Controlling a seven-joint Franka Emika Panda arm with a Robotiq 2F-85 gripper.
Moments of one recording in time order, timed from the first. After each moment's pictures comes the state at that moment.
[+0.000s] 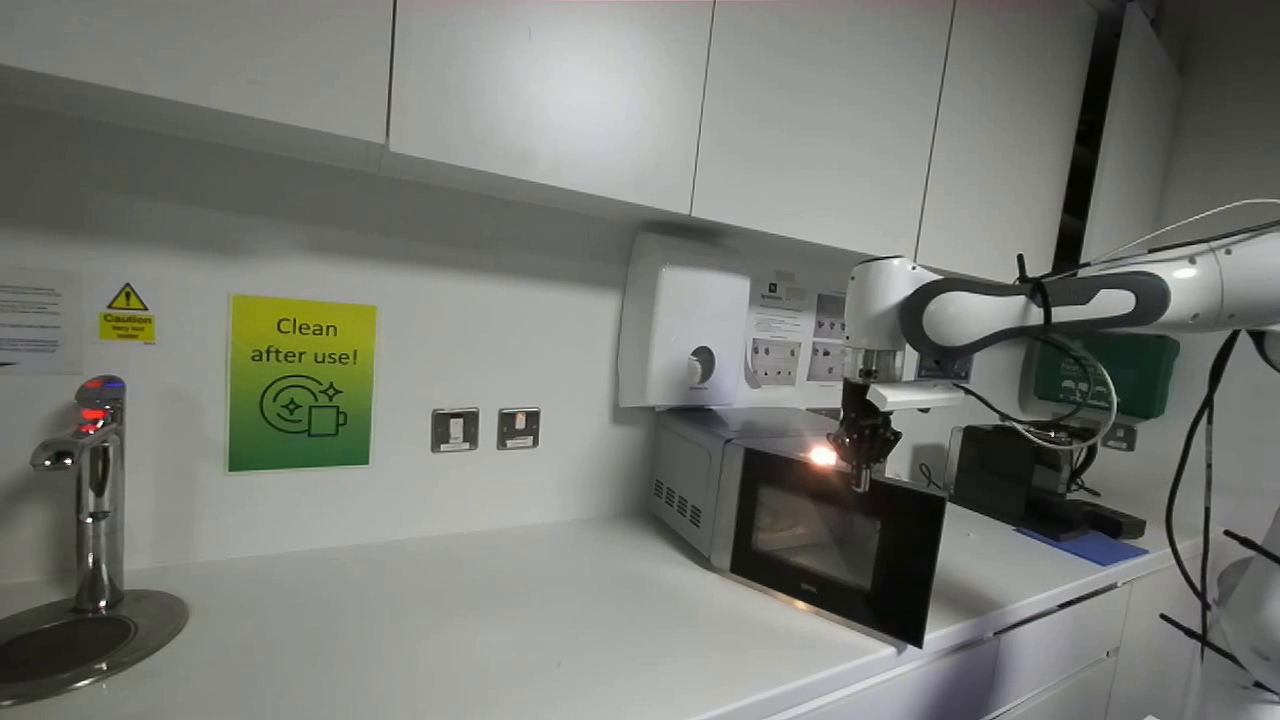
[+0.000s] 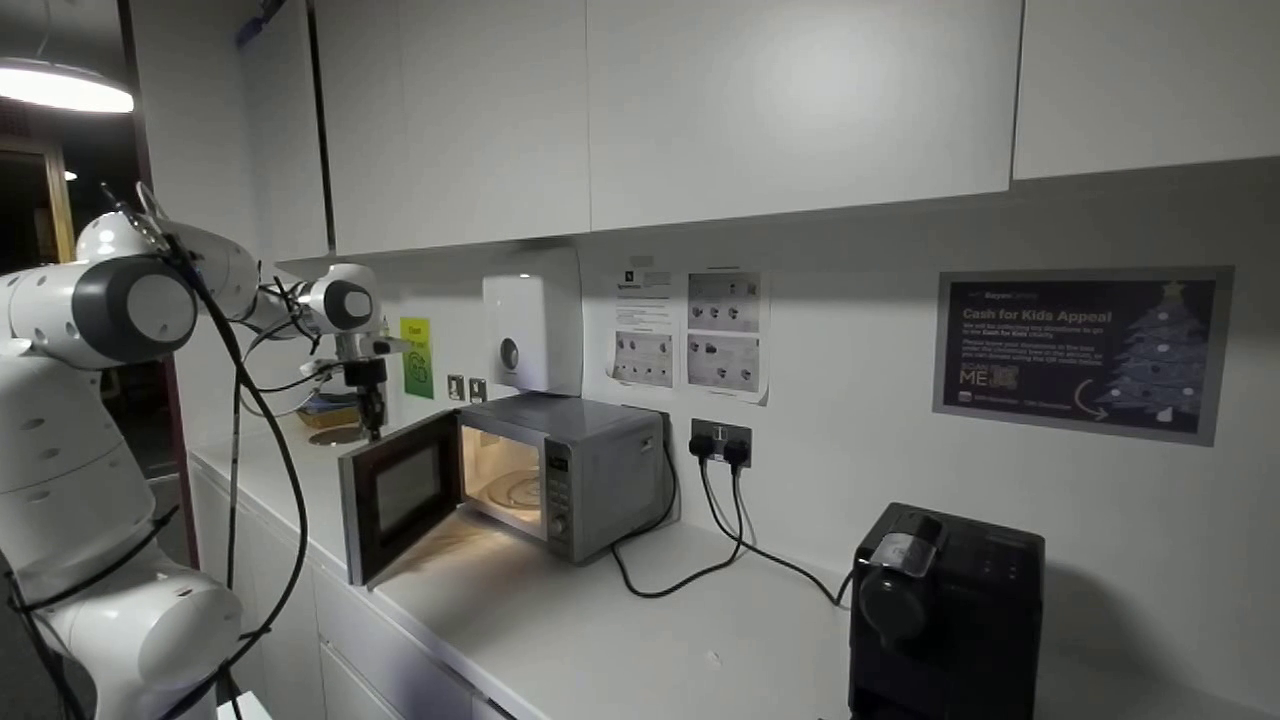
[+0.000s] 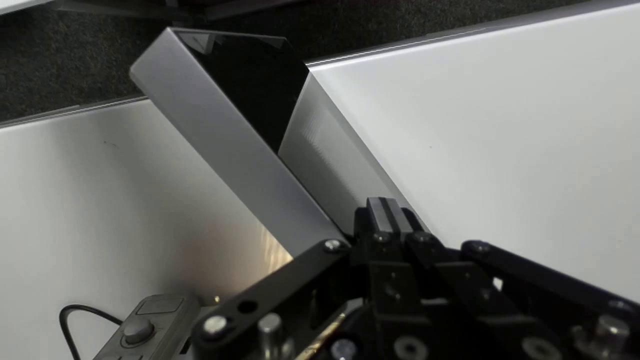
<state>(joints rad) 0.26 -0.26 0.33 -2.03 -0.01 1.77 0.78</state>
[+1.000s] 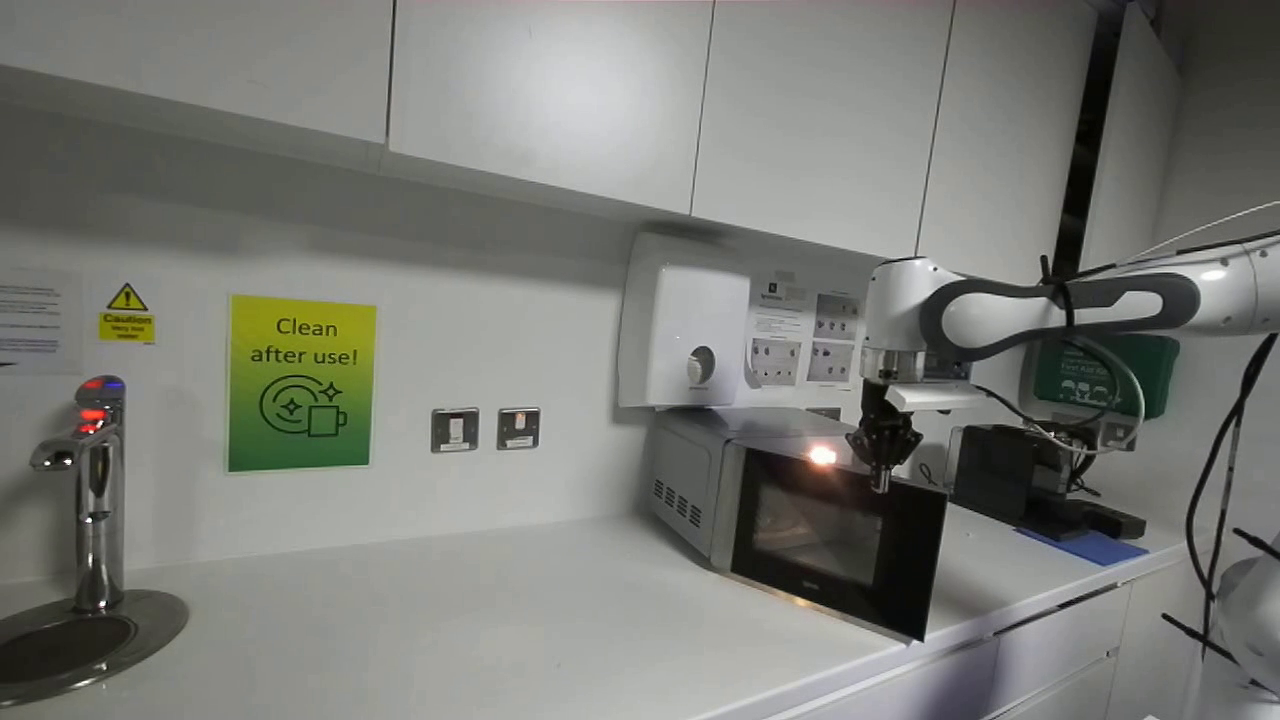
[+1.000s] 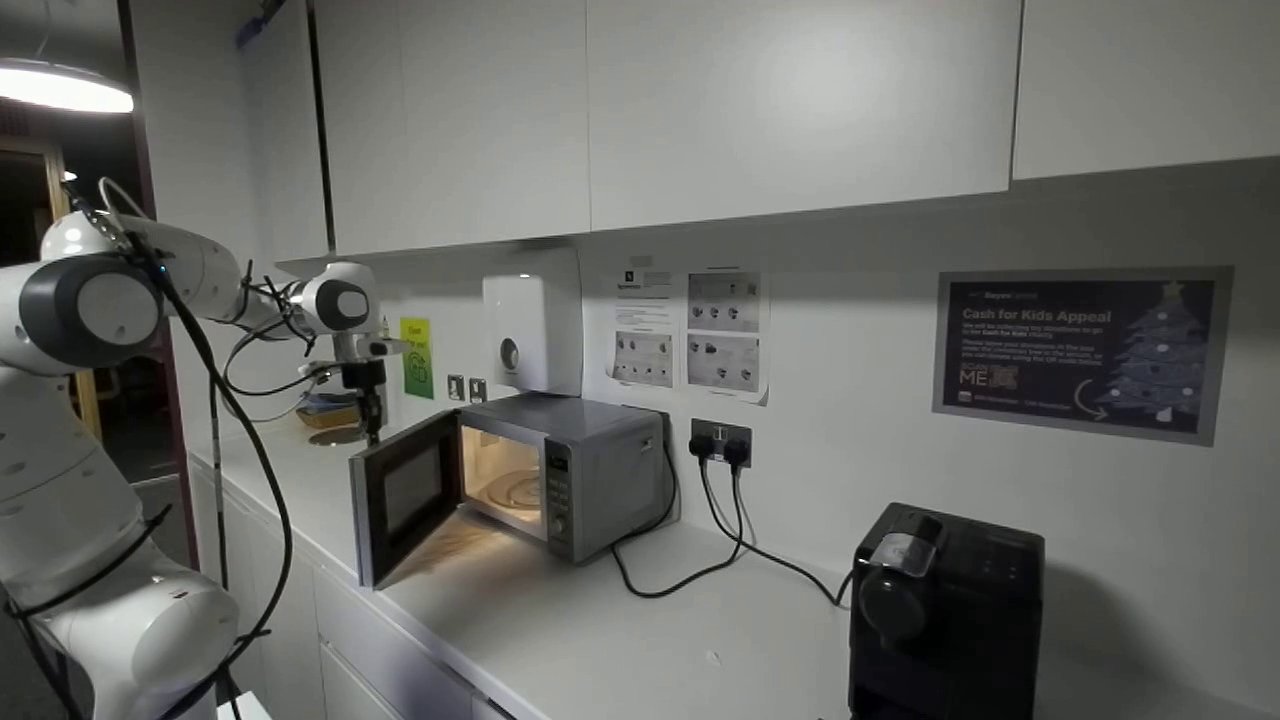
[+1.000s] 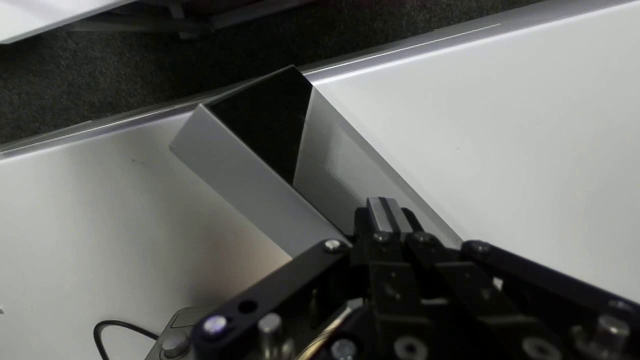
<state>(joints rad) 0.23 -0.35 0.32 -2.12 0.01 1.77 0.78</state>
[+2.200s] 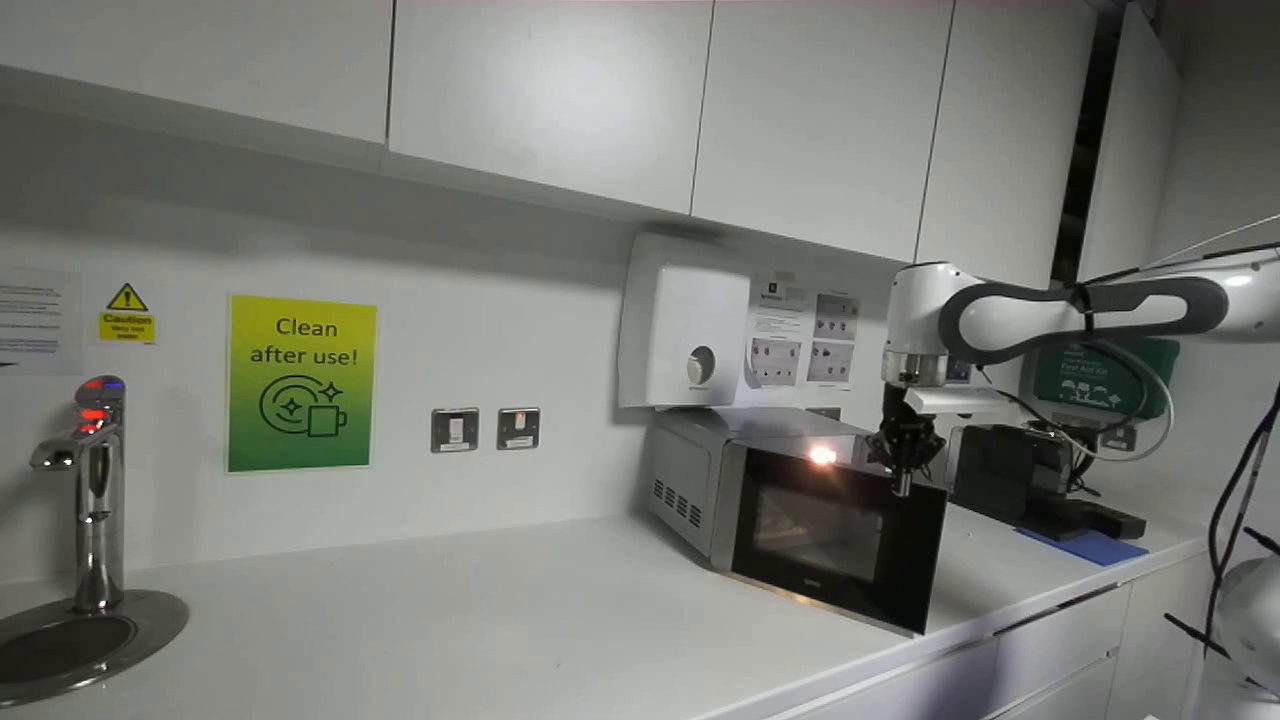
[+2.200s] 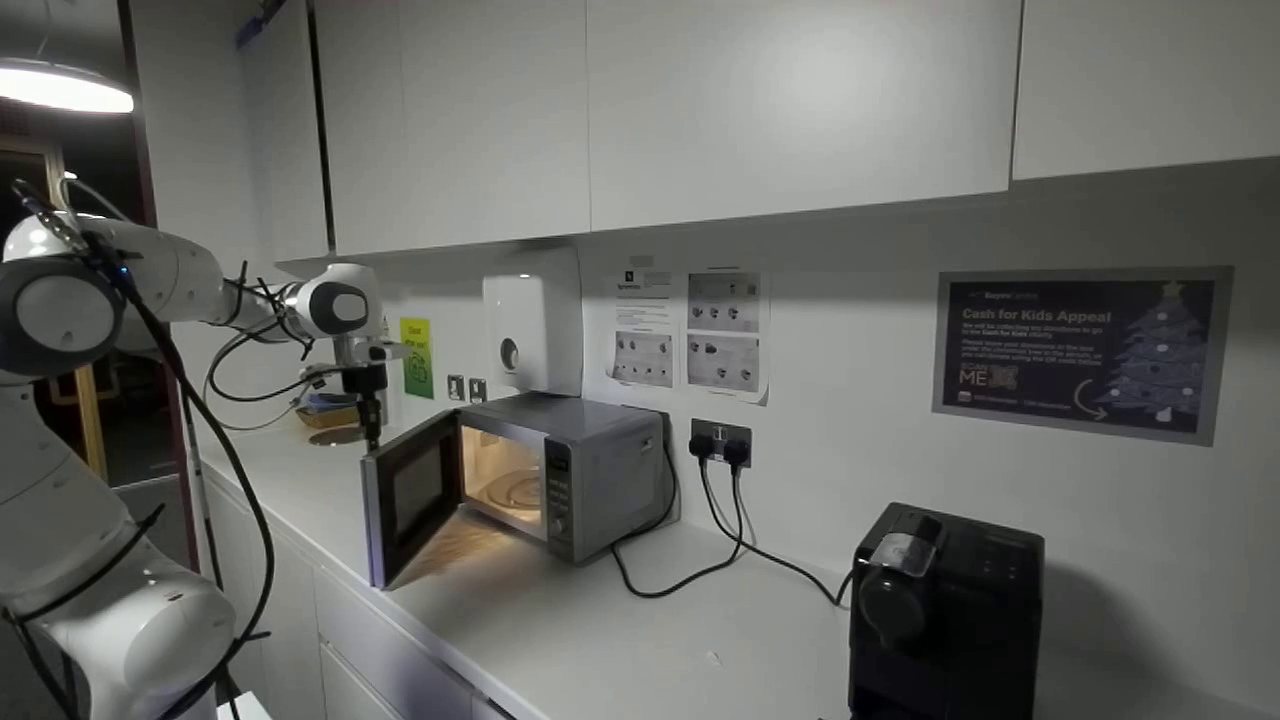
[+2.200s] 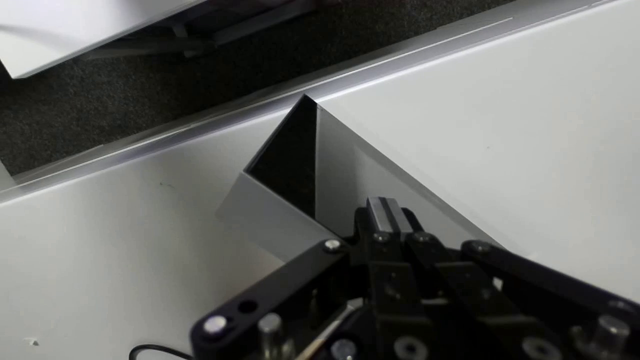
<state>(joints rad) 0.18 -0.45 0.31 -2.21 0.05 1.77 0.78</state>
